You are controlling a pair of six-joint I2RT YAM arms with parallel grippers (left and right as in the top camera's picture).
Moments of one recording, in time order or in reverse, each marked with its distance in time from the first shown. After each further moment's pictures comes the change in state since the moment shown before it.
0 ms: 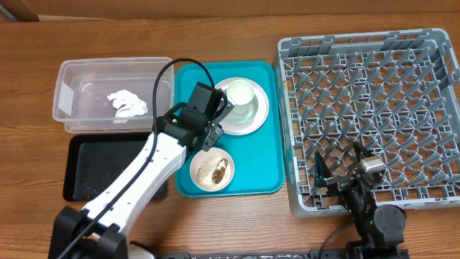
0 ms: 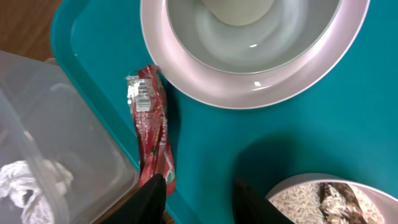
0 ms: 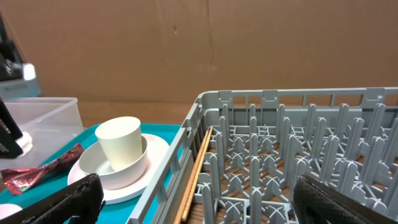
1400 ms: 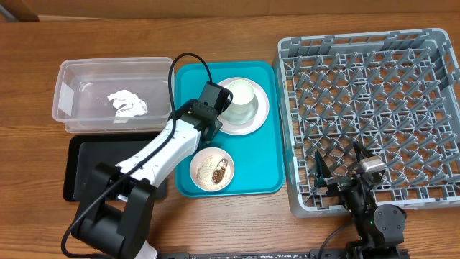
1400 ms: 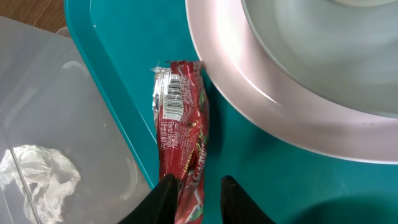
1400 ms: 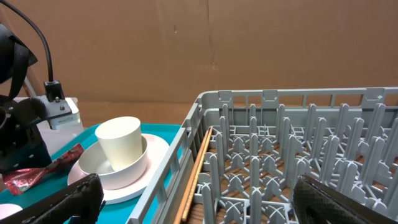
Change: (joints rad) left arm 0.013 0.214 0.000 0.161 -0.200 -0.080; right arm 0.000 0.000 0.000 0.000 0.000 0.000
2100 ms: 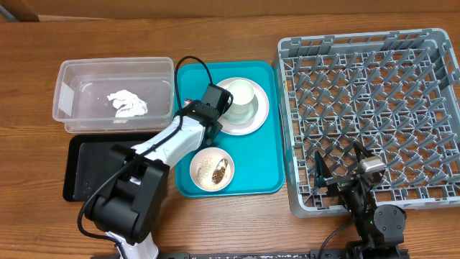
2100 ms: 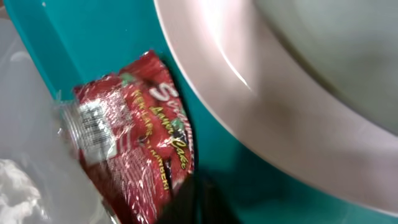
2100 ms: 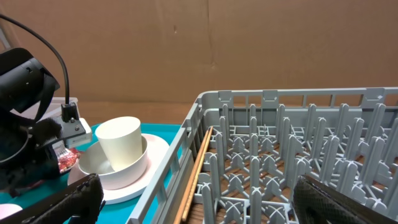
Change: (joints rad) left arm 0.013 0.119 0.000 0.064 0.000 -0.003; right arm 0.000 0.000 0.000 0.000 0.000 0.000
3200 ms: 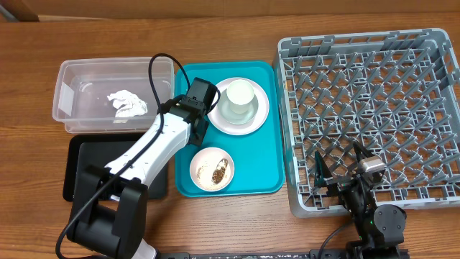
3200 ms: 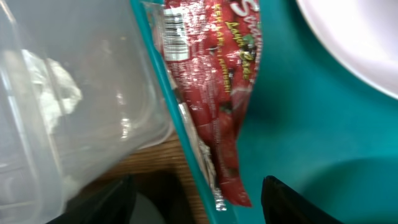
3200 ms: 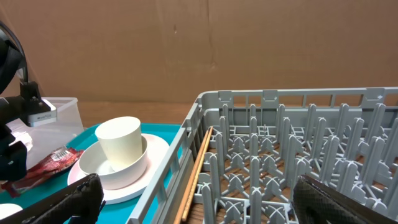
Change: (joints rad) left arm 0.058 -0.132 0.048 -0.298 0.009 -0.217; right arm 0.000 0.000 0.000 0.000 0.000 0.000
